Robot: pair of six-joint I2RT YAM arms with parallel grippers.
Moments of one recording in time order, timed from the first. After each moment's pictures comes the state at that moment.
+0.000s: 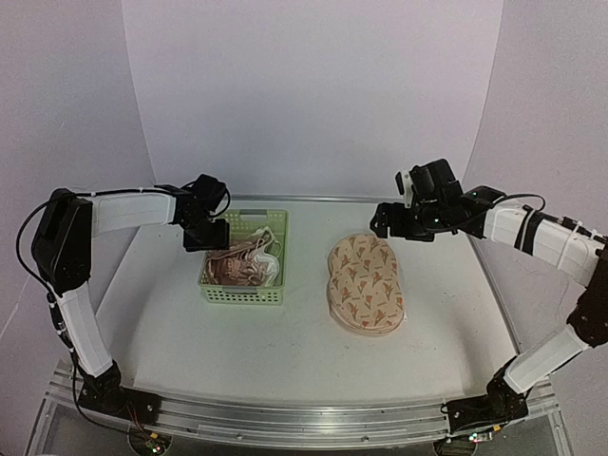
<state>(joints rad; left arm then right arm) -0.51 1.82 1.36 -0.59 -0.21 -0.51 0.59 1.46 1.20 -0.49 0.10 0.44</state>
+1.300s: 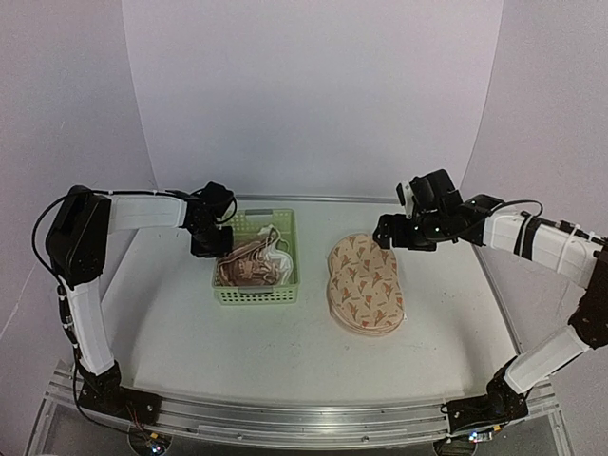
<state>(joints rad) -0.50 1.92 1.39 -0.57 -0.17 -0.53 0.58 1.44 1.13 -0.48 0.09 0.43</state>
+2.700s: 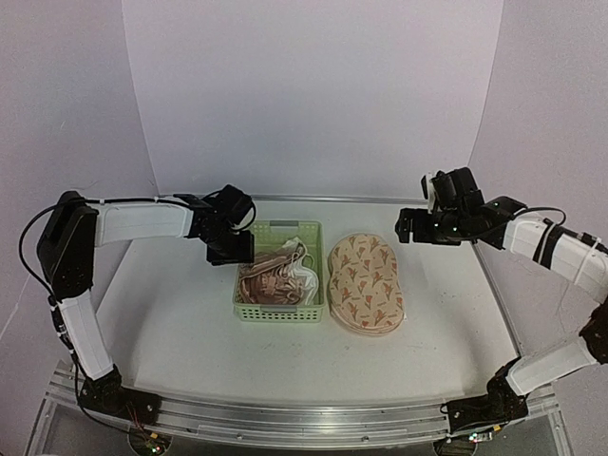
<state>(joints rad) -0.68 1.83 1.34 -0.57 -0.16 -0.65 0.53 1.33 1.08 -0.49 0.21 0.38</state>
